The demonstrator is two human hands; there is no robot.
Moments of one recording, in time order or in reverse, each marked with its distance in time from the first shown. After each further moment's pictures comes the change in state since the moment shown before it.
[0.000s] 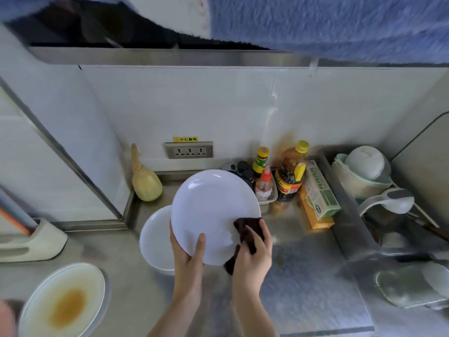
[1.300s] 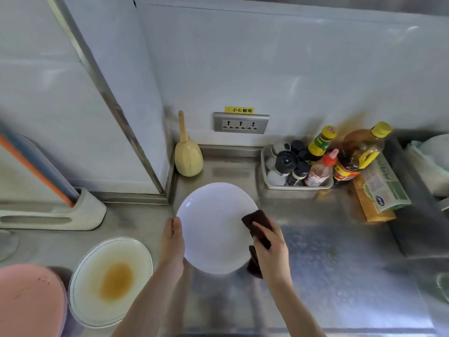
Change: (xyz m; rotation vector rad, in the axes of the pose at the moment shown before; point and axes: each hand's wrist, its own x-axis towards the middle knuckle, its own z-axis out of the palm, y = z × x) left_hand 0.105 -0.024 -0.157 0.305 0.242 -0.307; right_hand -0.025 0.054 0.073 -0.181 -0.407 0.054
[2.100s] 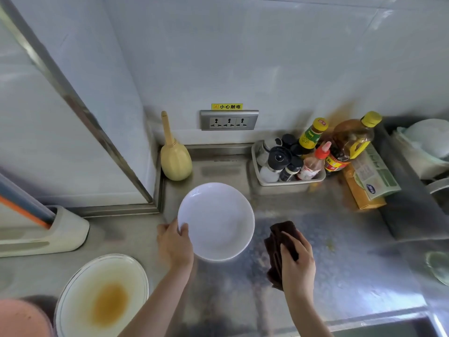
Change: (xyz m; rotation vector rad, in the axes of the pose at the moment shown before) left_hand 0.045 -0.022 0.021 0.625 0.184 0.220; right_hand -0.010 0.016 -0.021 -0.038 0.347 0.151
